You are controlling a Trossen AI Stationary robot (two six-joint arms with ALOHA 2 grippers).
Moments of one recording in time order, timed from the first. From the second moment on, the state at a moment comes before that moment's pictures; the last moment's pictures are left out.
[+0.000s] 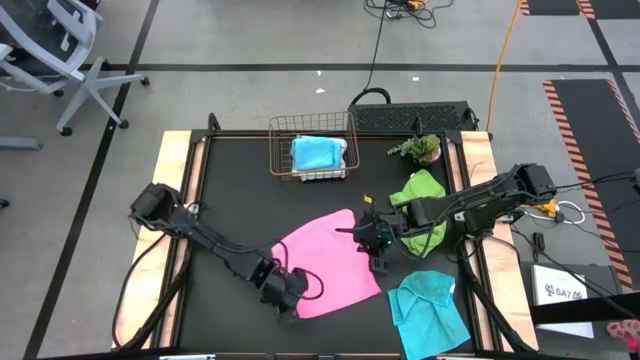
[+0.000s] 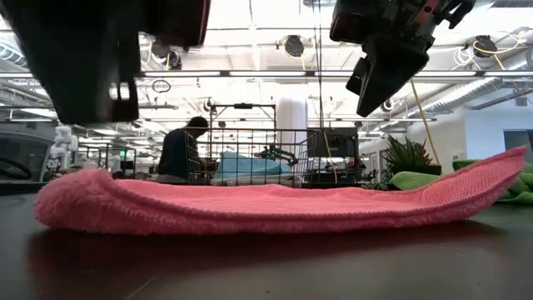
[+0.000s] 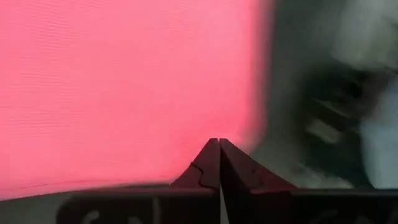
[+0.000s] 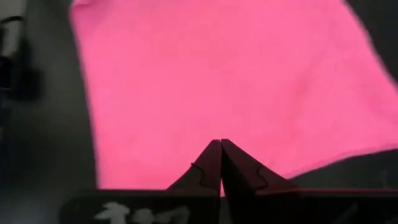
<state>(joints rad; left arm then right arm) -0.50 1.83 1.17 -0.38 0.12 -0.98 0.20 1.48 0.96 -0.45 -0.07 0.26</state>
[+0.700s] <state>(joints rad) -0.32 1.82 1.17 -0.74 -0.29 -1.14 0.16 1.67 0.96 -0.28 0.08 0.26</state>
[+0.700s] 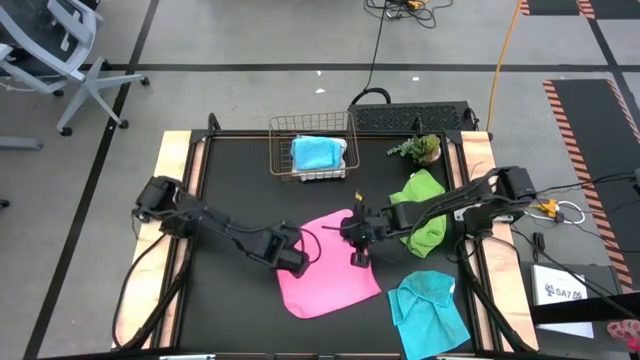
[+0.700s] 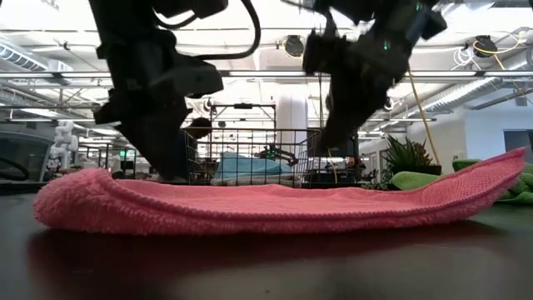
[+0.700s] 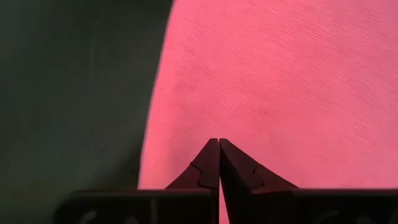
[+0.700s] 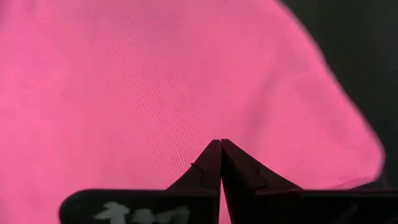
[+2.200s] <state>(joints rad) -0.23 1.82 1.17 -0.93 -0.24 -1.07 0.12 1.53 0.95 -0.39 0.18 0.35</state>
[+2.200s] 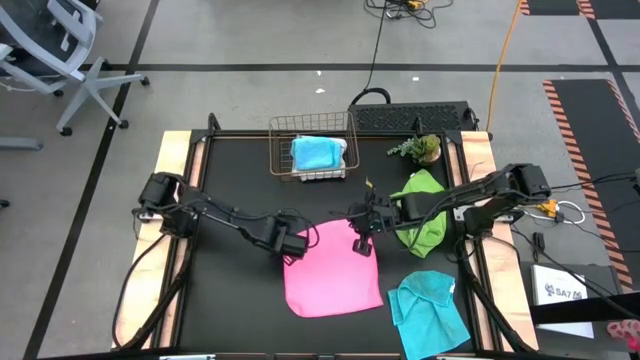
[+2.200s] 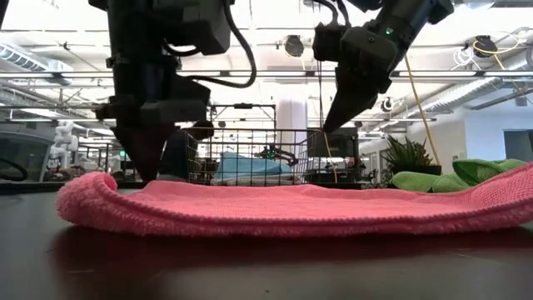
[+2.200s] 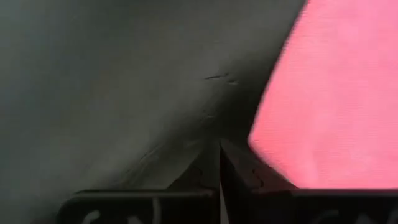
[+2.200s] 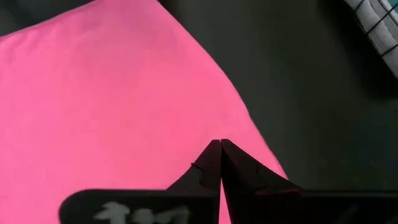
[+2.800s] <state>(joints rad) -0.12 1.82 1.17 -0.80 -0.01 -0.95 0.11 1.53 0.95 -0.39 0.18 0.35</state>
